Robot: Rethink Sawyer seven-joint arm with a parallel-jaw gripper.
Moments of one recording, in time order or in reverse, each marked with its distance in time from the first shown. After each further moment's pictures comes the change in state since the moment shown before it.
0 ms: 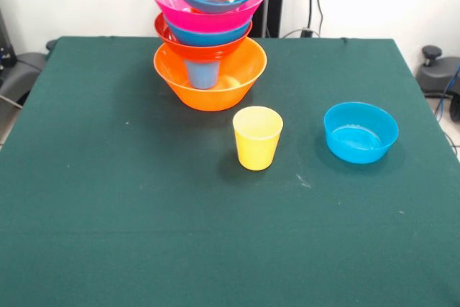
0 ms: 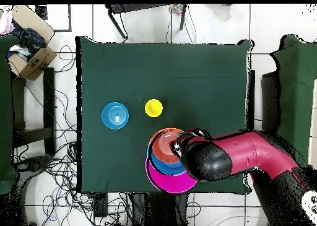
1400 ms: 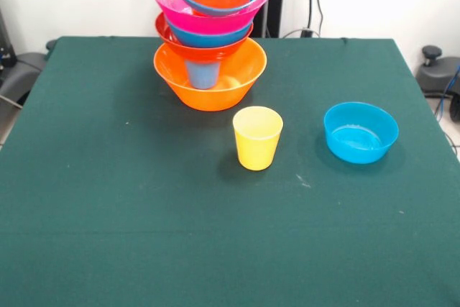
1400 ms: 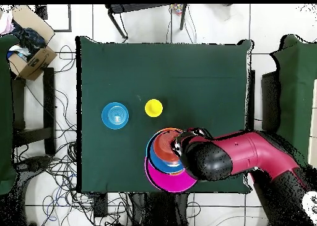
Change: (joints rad) arm -0.004 0.000 0.003 0.000 0.001 -0.012 0.000
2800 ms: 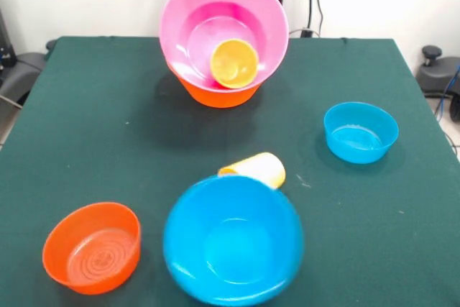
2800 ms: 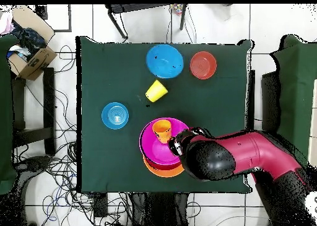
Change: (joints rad) arm -0.016 0.007 0.018 0.001 0.034 0.000 0.000
